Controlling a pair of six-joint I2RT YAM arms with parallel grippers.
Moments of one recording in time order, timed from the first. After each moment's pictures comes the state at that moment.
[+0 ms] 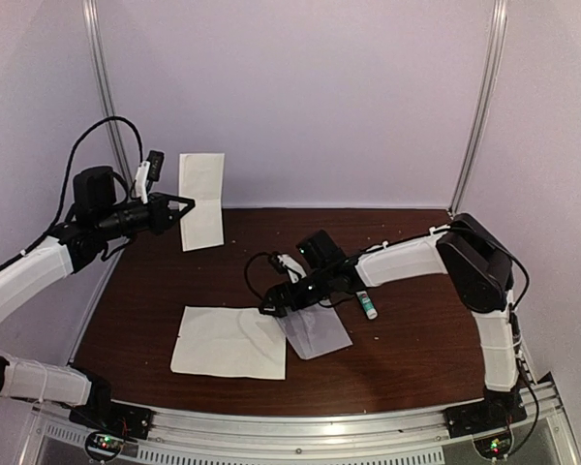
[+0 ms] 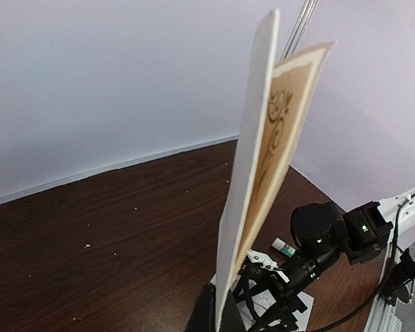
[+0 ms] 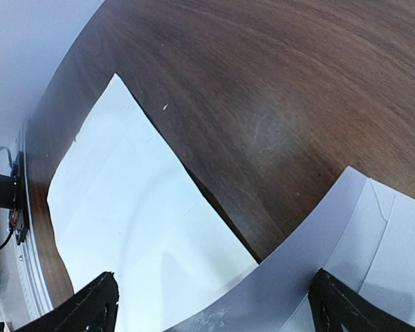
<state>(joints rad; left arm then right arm) -0.29 1.15 0.92 0.00 0.56 -0.20 0.84 2.15 1.42 -0.06 -0.43 0.36</state>
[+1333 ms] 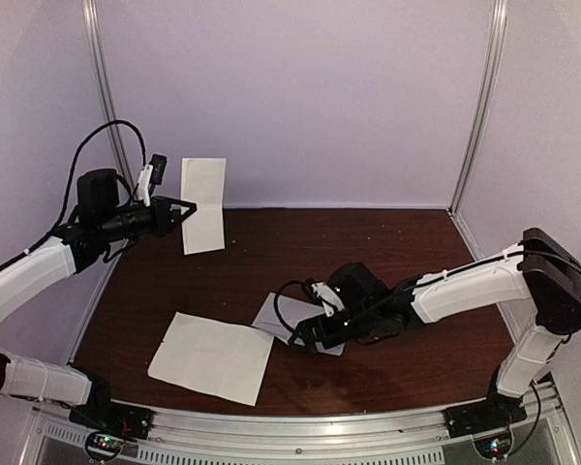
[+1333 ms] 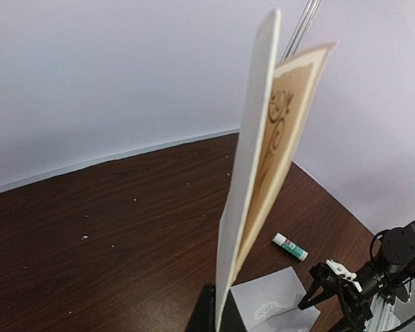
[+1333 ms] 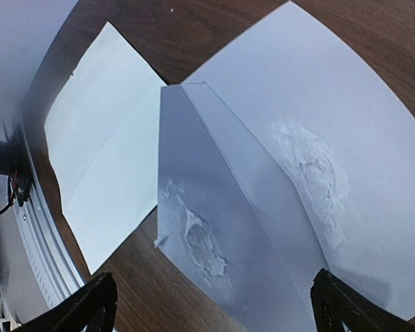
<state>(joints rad) -0.29 1.17 0.91 0.00 0.56 -0.20 0.99 1.70 0.92 -0.02 -0.21 0.55</state>
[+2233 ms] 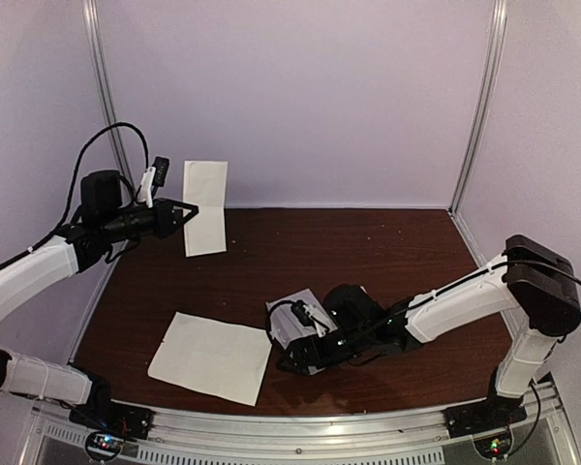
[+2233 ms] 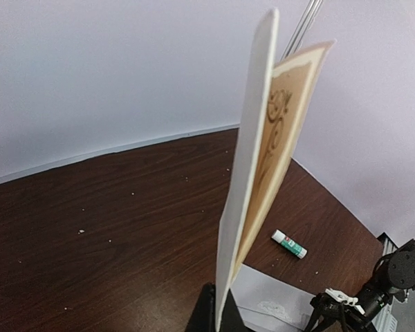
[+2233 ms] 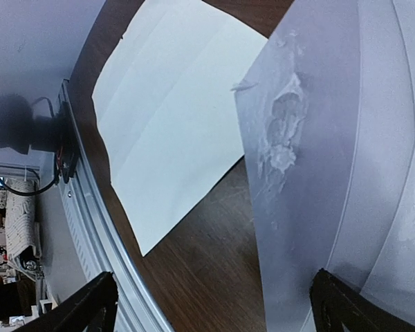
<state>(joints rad) -0.29 1.19 0.91 0.00 0.57 -0.22 1.08 1.75 0.81 0.20 -0.35 0.72</state>
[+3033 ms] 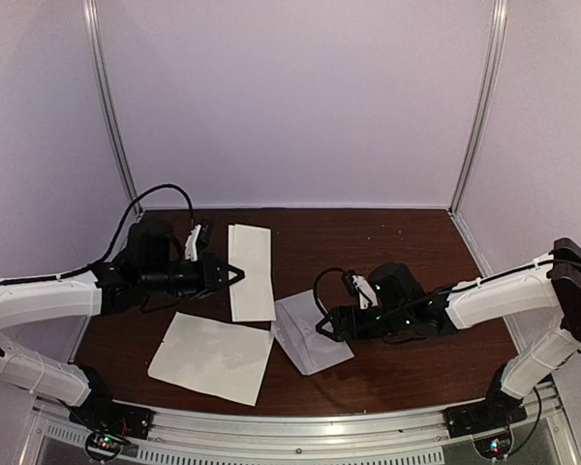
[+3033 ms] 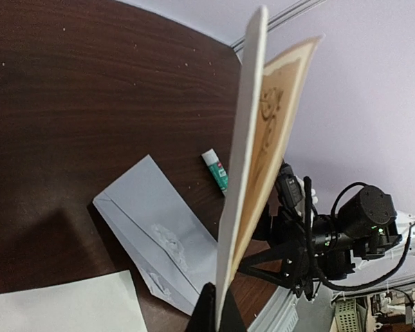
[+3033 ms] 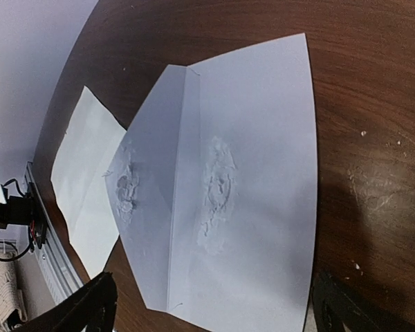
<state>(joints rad) -0.69 1.20 0.68 0.11 0.34 -0.76 0.88 1.51 0.67 0.15 -0.20 0.70</state>
